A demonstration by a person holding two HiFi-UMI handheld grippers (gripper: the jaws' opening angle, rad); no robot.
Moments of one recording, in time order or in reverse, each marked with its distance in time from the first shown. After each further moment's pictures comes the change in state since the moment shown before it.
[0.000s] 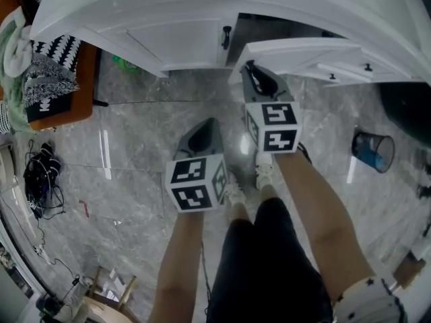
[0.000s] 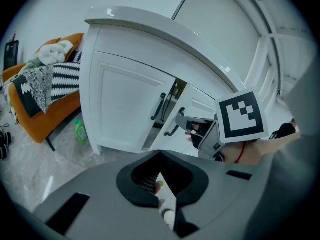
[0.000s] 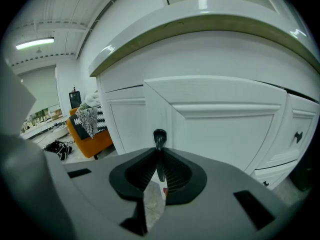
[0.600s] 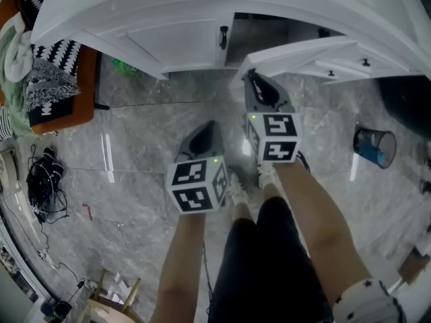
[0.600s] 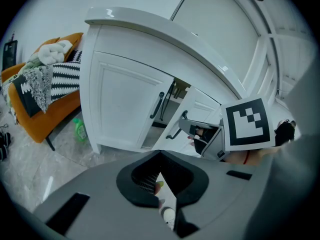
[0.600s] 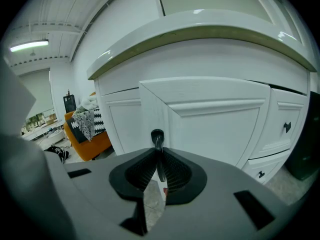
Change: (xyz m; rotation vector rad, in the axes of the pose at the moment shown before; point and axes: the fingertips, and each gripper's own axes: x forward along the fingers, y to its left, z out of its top) left arm -0.007 -0.003 -0.006 0.007 0.010 -0.011; right arm -0.021 0.000 -0.012 0.055 -0.021 -0.049
